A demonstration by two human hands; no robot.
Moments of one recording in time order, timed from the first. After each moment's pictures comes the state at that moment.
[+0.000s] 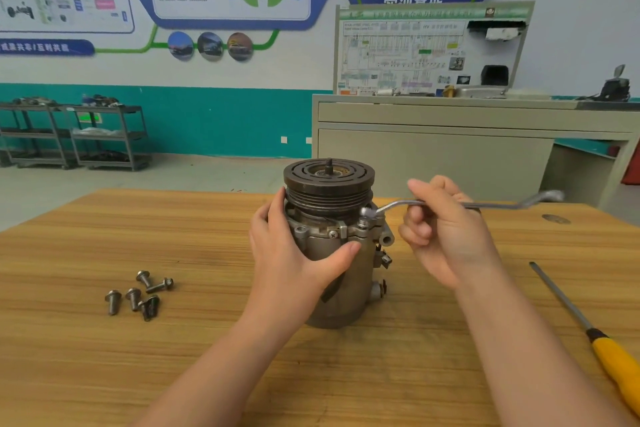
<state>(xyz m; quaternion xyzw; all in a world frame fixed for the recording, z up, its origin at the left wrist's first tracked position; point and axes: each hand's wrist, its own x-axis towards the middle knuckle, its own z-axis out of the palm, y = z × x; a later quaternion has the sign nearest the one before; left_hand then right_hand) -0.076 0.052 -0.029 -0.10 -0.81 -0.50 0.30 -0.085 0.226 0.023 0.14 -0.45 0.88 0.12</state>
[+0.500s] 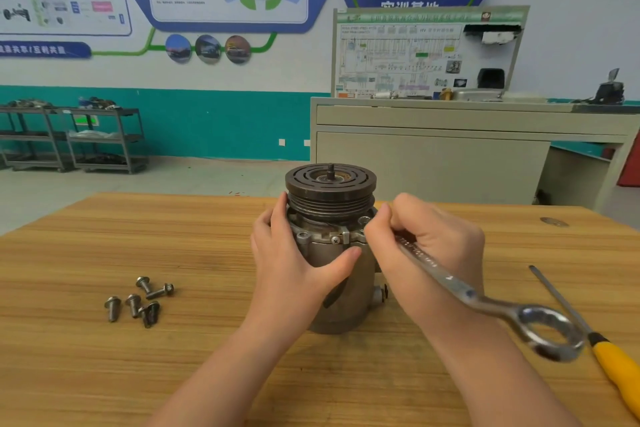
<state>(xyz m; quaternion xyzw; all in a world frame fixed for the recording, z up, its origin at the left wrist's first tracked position) -0.076 0.052 -0.029 -0.11 -0.82 -0.47 0.32 -0.043 0.189 0.023 0.28 -0.70 0.34 0.56</state>
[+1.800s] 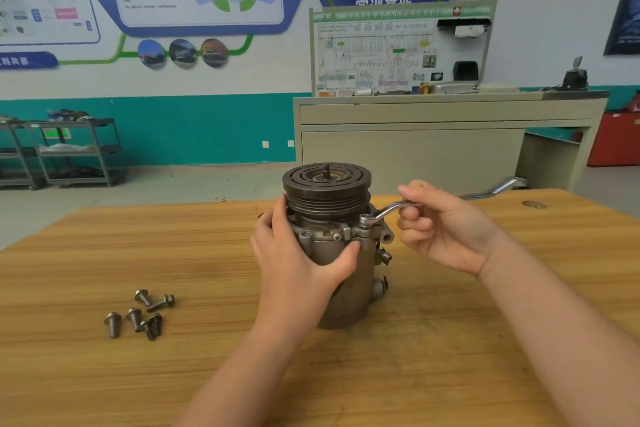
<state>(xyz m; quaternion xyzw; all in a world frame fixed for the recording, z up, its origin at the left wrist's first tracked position) -0.084 0.052 -0.035 -0.12 -0.79 -0.48 0.35 -0.083 0.238 0.031 0.08 -0.49 0.86 -0.07</state>
